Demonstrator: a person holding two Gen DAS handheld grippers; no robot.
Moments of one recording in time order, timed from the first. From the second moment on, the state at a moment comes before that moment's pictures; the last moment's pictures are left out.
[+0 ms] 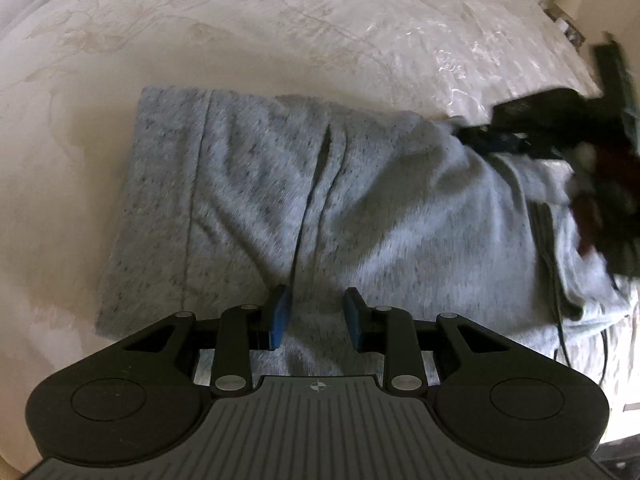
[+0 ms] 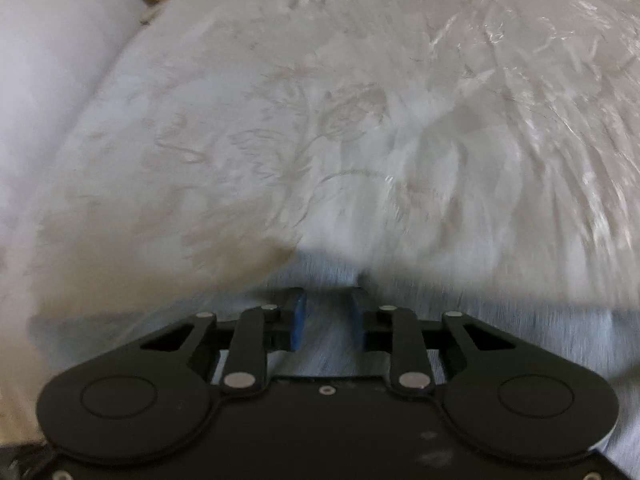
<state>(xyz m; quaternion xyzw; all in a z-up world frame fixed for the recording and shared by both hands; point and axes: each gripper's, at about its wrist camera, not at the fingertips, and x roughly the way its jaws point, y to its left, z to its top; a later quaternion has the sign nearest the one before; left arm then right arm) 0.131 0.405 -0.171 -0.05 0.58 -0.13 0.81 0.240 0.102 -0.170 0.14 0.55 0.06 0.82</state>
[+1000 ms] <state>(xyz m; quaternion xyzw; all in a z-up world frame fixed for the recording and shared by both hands) 0.096 0.459 -0.175 -0.27 0.52 -0.12 0.80 0.094 0.132 -0.158 0.10 0.61 0.11 0.78</state>
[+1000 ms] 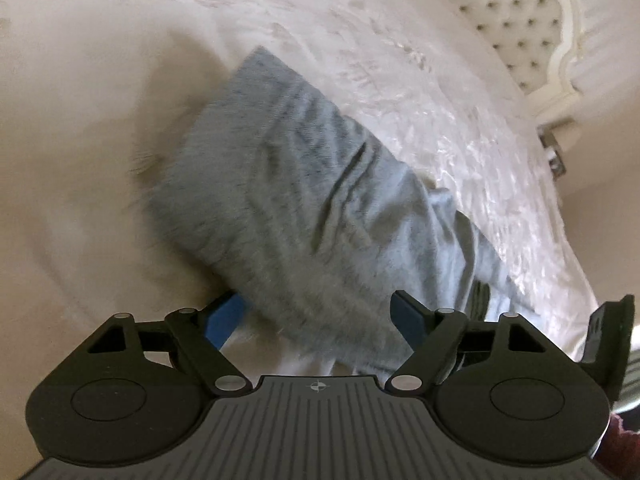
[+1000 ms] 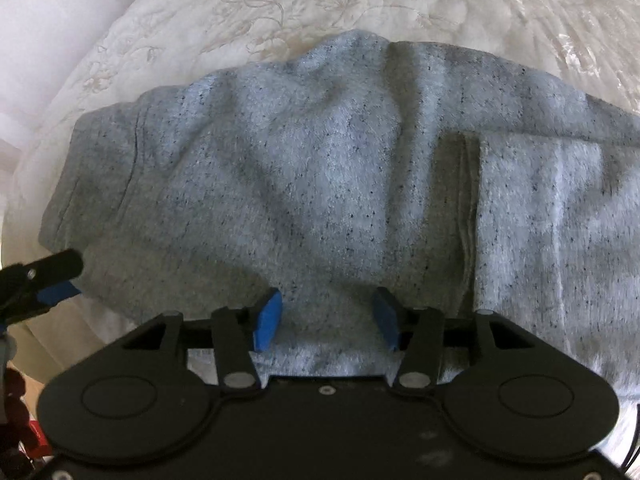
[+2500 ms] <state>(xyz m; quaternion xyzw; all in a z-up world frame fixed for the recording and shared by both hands) 0.062 0.228 -0.039 0.11 0.34 -0.22 0.91 0.045 0.024 -0.109 0.21 0.56 0.20 0.78</state>
